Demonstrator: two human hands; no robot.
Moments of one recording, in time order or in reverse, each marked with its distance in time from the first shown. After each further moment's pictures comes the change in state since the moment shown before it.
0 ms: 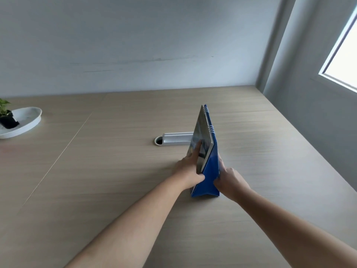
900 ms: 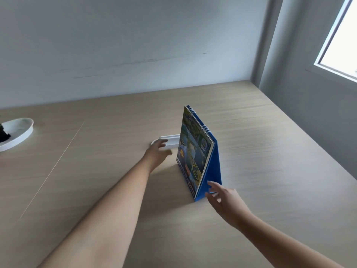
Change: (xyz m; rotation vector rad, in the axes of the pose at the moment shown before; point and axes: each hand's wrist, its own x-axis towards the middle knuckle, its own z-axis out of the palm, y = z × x) left_hand 0.053 -0.074 -0.049 -0.573 0.142 -0.311; right_hand -0.046 -0.012 0.017 0.233 0.049 -0.056
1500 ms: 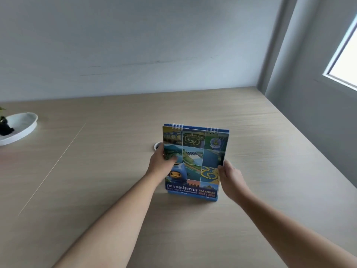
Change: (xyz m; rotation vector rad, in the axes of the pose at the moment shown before) left_hand -0.023 0.001 0.010 -0.131 0.128 0.087; right_hand 0.063 -0.020 -0.033 0.176 0.168 0.131
